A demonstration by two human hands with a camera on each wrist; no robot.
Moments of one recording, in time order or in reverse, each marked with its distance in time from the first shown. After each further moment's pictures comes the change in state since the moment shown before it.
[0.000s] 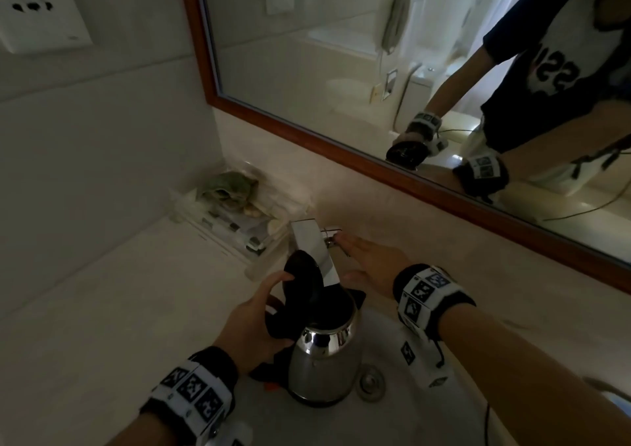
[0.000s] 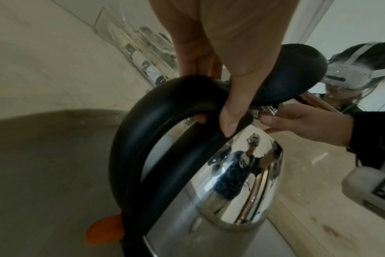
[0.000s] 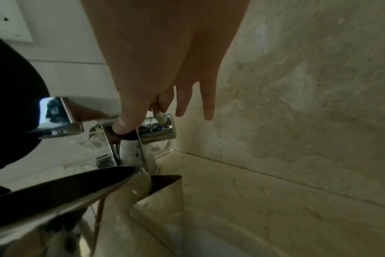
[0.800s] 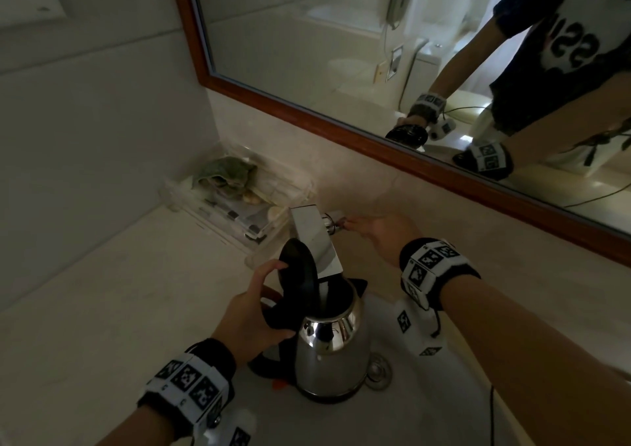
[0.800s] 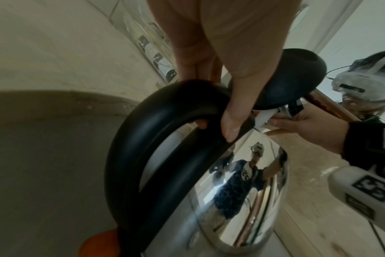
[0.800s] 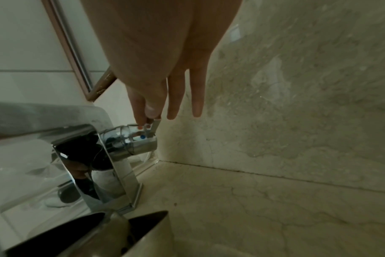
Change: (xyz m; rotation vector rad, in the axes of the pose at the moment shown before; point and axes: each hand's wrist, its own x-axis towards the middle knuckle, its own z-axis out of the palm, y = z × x) left_hand 0.006 -0.016 0.006 -0.087 0.042 -0.009; right_hand 0.031 0.031 0.005 -0.081 0.142 0.003
